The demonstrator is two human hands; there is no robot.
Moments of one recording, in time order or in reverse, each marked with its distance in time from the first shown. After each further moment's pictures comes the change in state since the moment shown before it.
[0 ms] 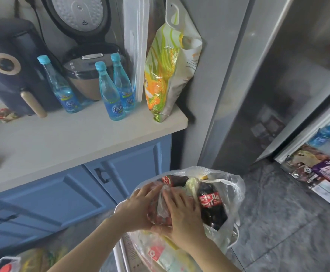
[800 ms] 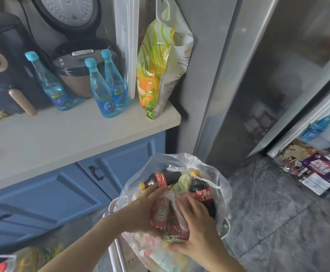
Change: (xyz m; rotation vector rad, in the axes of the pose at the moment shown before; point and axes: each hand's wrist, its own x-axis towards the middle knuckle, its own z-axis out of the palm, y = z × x) left_hand -0.003 0.029 -0.006 -0.282 -0.174 0.097; right_hand -0.055 0.041 -0.018 0.223 0.110 -0.078
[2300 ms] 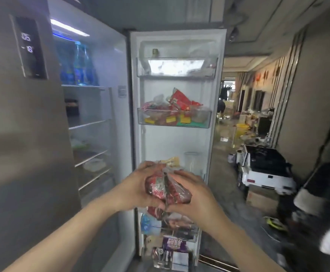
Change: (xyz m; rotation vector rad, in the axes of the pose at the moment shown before) left_hand 0.268 0.695 -0.110 -0.014 0.063 1.094; right_hand -0.156 0.227 -0.608 -0.140 0.890 0.187
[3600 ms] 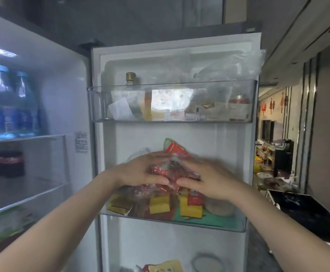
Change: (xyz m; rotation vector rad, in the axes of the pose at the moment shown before) left_hand 0.470 -0.192 -0.135 0.394 -0.104 0.082; right_hand 0.450 0.279 -0.085 -0.520 -0.221 -0.112
